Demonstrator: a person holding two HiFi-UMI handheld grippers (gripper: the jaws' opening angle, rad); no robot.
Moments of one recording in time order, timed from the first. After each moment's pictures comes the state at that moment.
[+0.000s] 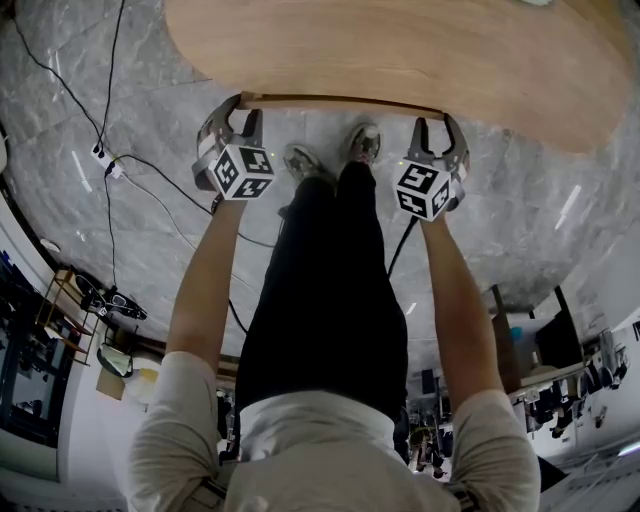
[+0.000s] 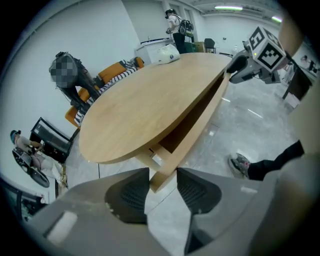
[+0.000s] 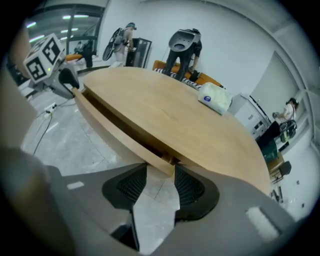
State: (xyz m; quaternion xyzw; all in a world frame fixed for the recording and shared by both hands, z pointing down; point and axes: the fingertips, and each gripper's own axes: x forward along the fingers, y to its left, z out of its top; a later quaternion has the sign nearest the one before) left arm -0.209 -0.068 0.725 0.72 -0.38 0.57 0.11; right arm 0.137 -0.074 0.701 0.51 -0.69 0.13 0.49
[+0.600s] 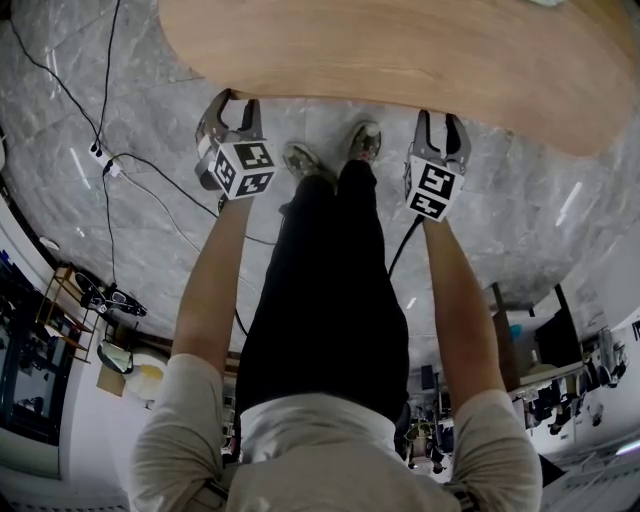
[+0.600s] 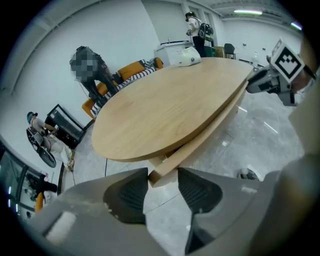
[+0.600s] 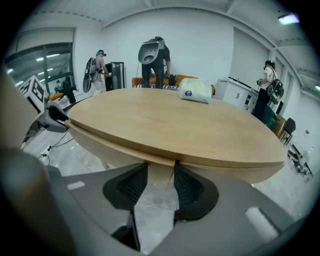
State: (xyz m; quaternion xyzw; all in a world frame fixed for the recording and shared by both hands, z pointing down) left arm -0.218 -0.088 0.721 0.69 -0.47 0.53 0.14; right arm 0.137 -0.088 0.704 0.58 -0.70 0.23 0.34
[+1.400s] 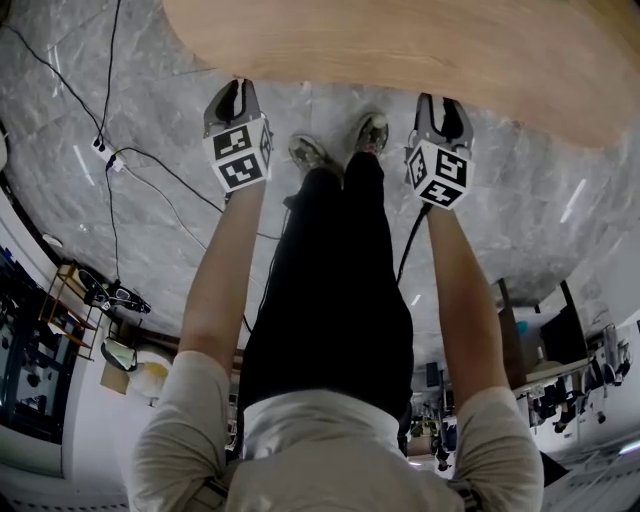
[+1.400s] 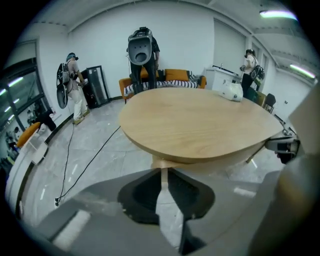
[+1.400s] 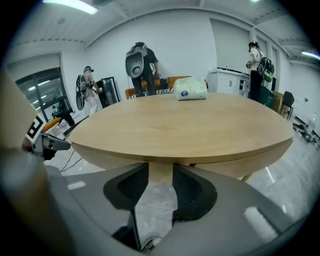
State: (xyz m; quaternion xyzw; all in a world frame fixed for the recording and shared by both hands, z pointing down) left arm -0.228 -0.098 0.701 0.65 -0.60 0.35 0.31; right arm 0.117 -0.097 0.697 0.60 -0.70 0.30 0.26
